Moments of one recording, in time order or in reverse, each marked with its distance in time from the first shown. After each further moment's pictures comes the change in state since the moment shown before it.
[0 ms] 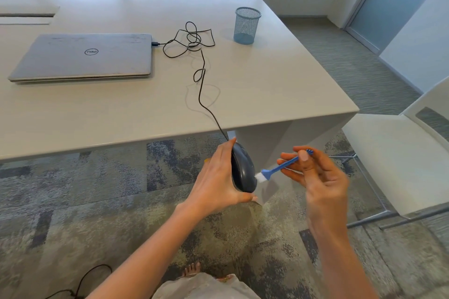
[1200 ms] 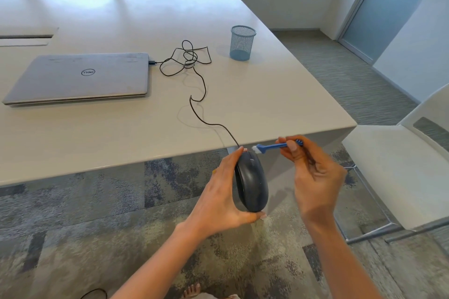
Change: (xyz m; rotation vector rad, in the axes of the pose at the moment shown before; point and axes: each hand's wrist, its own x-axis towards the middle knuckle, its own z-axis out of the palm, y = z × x) left_hand 0.010 0.005 -0.003 -0.195 0.103 0.192; right_hand 0.046 0.000 0.028 -0.183 0.083 -0.421
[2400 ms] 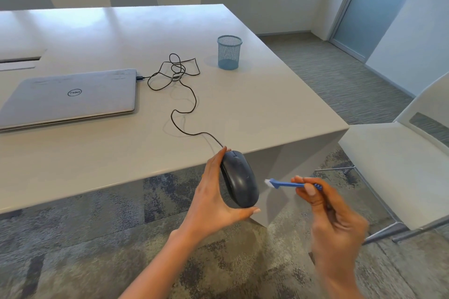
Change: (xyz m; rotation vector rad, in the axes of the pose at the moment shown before) left_hand 0.024 -0.004 0.001 -0.070 0.099 -0.025; right_hand -0.039 0.011 -0.045 -0.025 0.123 0.055
